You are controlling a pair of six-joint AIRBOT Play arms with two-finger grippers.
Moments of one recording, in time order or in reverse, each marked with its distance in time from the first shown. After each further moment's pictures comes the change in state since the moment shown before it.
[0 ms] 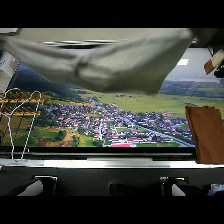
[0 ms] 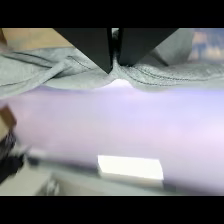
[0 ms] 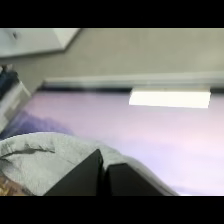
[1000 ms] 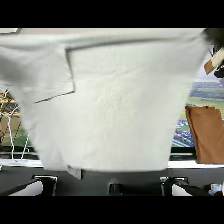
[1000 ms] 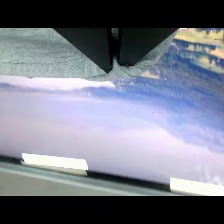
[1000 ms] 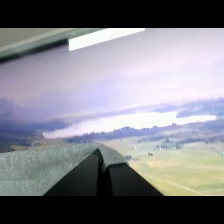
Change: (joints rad) left arm -0.056 -0.150 0.102 0.377 -0.050 -0.136; right arm 0.015 -0.242 0.233 -0.441 0.300 0.474
